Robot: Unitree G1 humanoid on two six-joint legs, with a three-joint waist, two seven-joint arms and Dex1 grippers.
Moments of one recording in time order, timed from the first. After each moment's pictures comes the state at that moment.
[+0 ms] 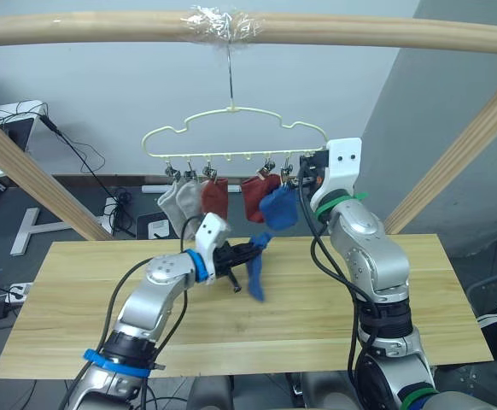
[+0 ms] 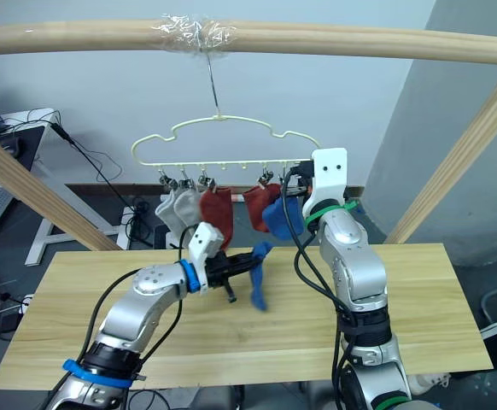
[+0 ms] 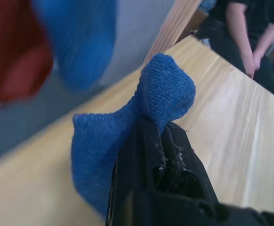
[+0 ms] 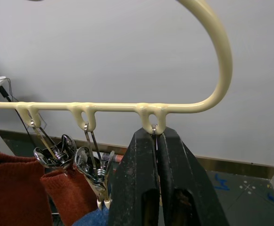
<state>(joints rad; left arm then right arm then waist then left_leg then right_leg) -0.32 0.37 -0.21 0.02 -0.15 0.19 -0.84 -0.56 0.05 0.03 -0.24 0.10 0.66 0.04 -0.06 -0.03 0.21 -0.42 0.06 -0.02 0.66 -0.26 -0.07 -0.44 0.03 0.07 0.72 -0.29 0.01</state>
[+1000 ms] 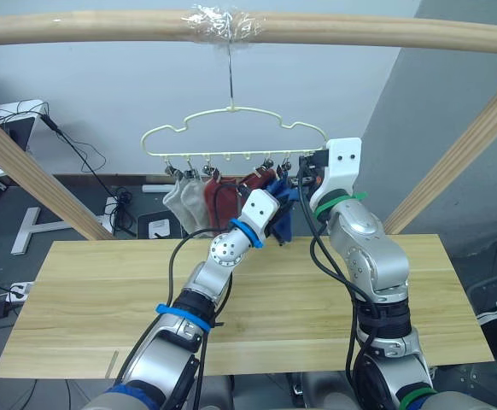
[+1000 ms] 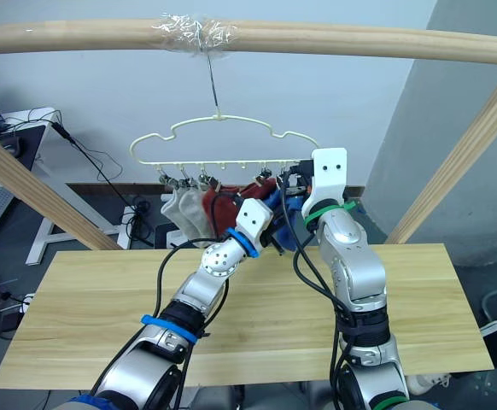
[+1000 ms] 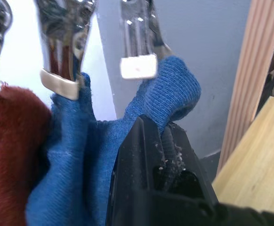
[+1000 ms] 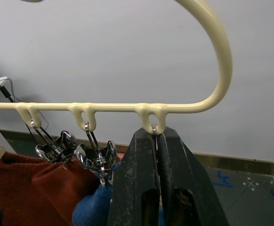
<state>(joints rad) -0.59 0.11 -0.26 0.55 0.19 -0.36 -0.34 -0.57 0.07 0.03 -0.25 0.10 0.69 0.03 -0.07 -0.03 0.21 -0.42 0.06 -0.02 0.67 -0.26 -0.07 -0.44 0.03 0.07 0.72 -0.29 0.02</state>
